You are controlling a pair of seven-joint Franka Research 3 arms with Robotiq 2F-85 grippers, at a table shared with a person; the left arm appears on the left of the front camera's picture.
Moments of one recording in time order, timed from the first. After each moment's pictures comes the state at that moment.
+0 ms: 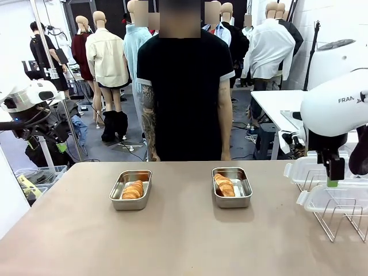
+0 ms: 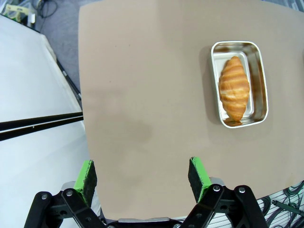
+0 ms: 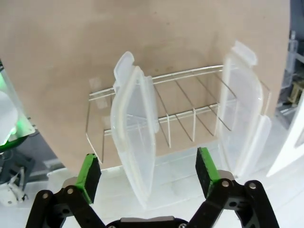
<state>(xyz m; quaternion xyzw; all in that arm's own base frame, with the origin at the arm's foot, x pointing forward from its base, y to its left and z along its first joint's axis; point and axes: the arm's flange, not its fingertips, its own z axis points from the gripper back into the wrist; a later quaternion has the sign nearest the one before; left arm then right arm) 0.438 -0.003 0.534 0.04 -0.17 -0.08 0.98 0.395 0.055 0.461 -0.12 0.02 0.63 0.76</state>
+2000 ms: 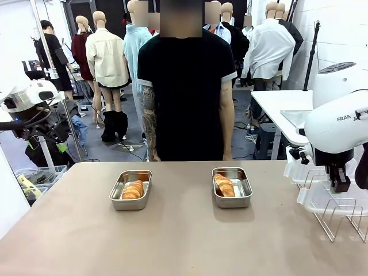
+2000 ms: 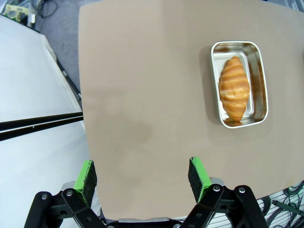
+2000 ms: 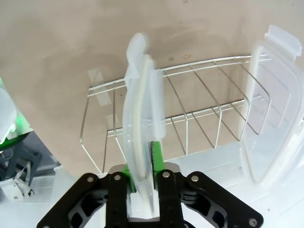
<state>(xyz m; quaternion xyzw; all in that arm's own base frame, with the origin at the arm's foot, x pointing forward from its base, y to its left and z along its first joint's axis) 0.438 -0.003 0.534 0.04 -0.17 -0.08 0.98 0.398 0.030 0.420 -0.12 0.05 0.62 0.77</state>
